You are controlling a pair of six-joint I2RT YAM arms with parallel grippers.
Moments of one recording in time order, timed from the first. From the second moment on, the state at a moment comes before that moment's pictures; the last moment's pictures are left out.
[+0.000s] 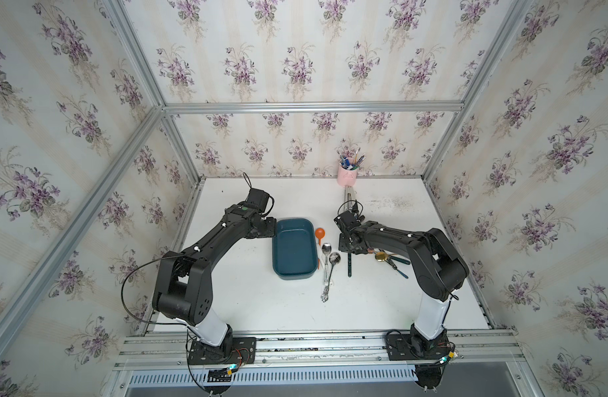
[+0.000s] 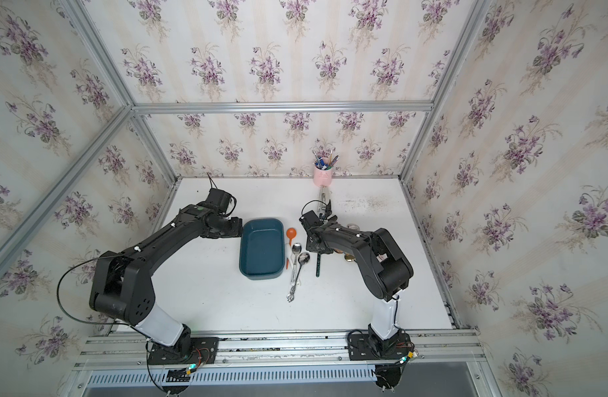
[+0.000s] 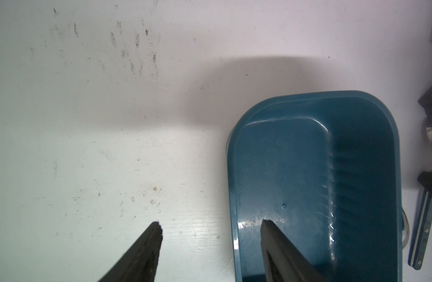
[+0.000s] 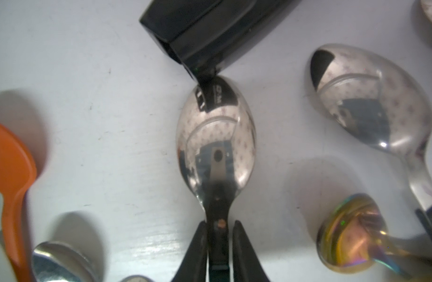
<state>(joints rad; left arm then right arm) -0.28 1.63 1.23 -0.73 -0.01 -0.32 0.59 1.89 1.10 -0.51 0.22 0.67</state>
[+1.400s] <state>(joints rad) -0.25 1.56 1.24 -0.66 0.09 -0.23 0.63 1.72 1.52 -0.90 0.17 0.62</state>
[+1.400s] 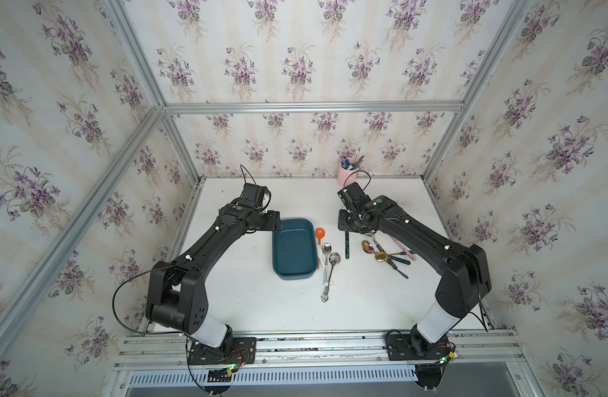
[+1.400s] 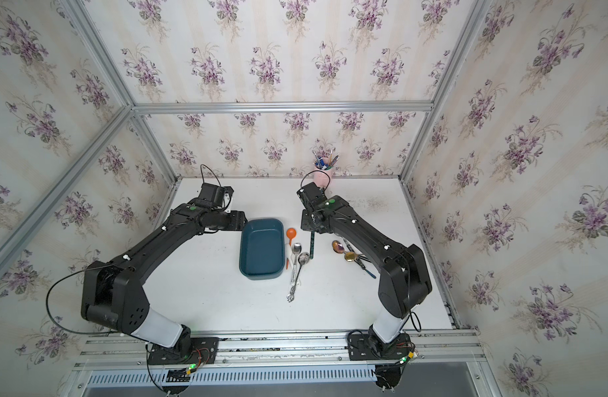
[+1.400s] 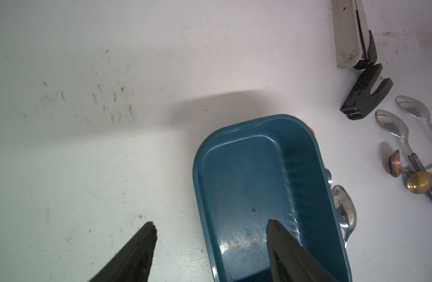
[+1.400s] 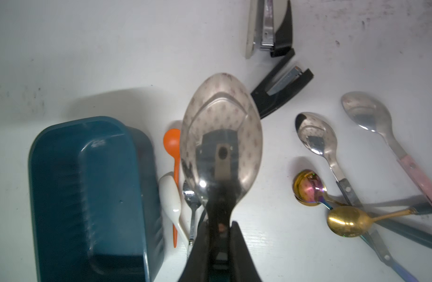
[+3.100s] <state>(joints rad) -0.09 1.48 1.13 -0.70 0.16 -0.32 0.86 2.20 1.75 -0.74 0.04 0.70</state>
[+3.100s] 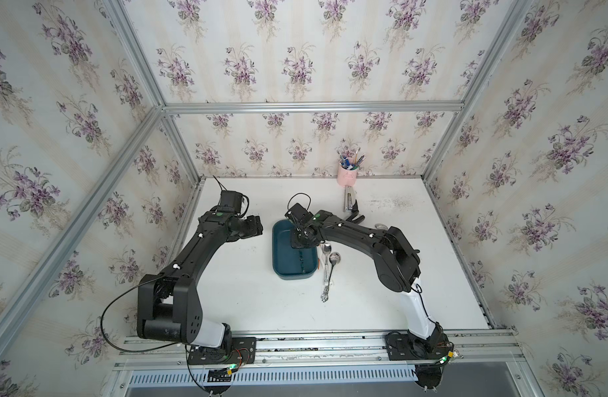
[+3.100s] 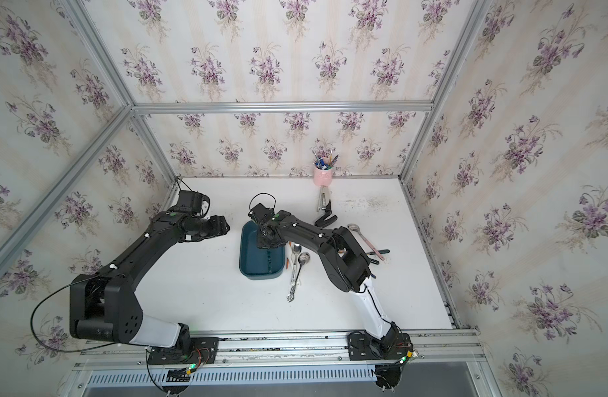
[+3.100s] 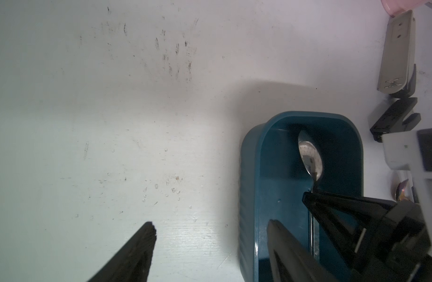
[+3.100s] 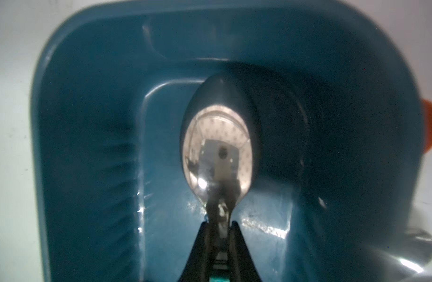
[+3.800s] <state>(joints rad) -0.09 1.47 1.12 -0.70 0.16 -0.32 0.87 2.26 1.75 -0.71 0.12 0.70</state>
